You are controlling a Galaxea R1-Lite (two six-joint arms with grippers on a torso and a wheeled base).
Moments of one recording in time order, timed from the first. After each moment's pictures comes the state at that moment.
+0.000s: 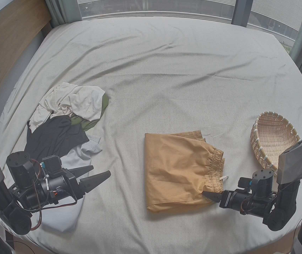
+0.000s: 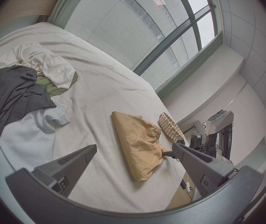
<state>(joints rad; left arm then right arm) -0.24 1.89 -0.15 -1.55 -0.57 -0.37 0.40 2.25 -0.18 -1.54 0.16 0.56</state>
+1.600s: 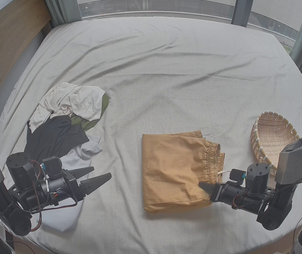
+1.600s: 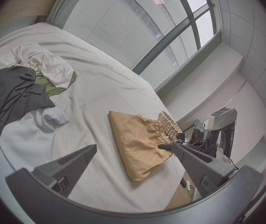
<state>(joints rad) -0.25 1.89 -0.14 -1.55 -0.57 -0.36 0.49 2.17 -0.26 -1.54 0.15 0.56</state>
